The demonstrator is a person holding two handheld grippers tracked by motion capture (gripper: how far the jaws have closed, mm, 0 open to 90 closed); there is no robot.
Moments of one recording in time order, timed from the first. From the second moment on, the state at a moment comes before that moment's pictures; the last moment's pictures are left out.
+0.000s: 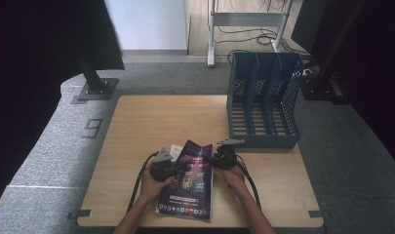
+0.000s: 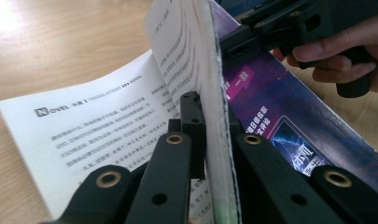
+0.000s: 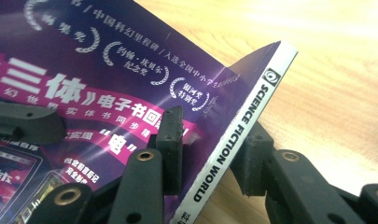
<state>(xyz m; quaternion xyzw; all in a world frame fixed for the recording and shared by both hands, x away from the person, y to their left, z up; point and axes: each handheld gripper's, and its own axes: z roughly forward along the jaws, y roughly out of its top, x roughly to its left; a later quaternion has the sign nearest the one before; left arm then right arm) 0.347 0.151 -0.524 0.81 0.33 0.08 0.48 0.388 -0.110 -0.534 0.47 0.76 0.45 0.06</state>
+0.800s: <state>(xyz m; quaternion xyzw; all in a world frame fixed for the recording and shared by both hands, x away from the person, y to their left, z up) 0.338 0.158 -0.500 0.79 0.31 0.11 0.52 0.346 -0.128 -0.491 0.40 0.73 0.54 0.14</state>
